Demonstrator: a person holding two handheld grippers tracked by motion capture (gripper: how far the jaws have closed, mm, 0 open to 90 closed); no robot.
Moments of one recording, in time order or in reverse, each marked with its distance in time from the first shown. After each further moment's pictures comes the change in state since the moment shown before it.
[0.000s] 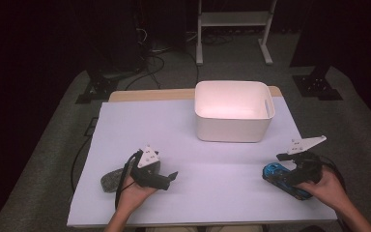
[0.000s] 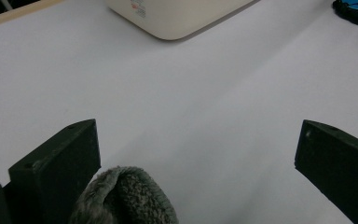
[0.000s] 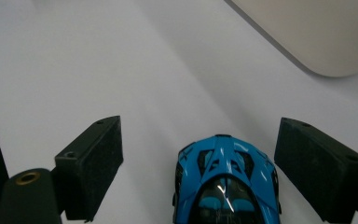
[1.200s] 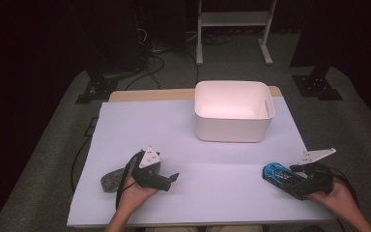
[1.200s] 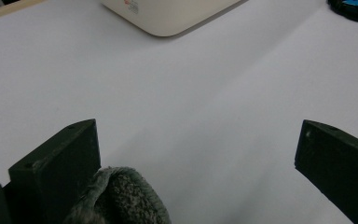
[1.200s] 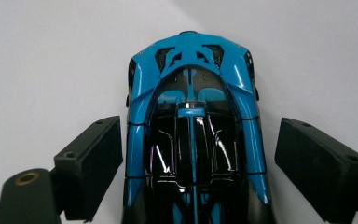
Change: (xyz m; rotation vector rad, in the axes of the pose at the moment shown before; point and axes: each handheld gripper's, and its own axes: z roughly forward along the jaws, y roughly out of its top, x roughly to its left) left arm -0.002 0.000 0.002 0.010 -0.016 0.003; right arm -0.015 -0.055 0.003 0.071 -0.047 0.088
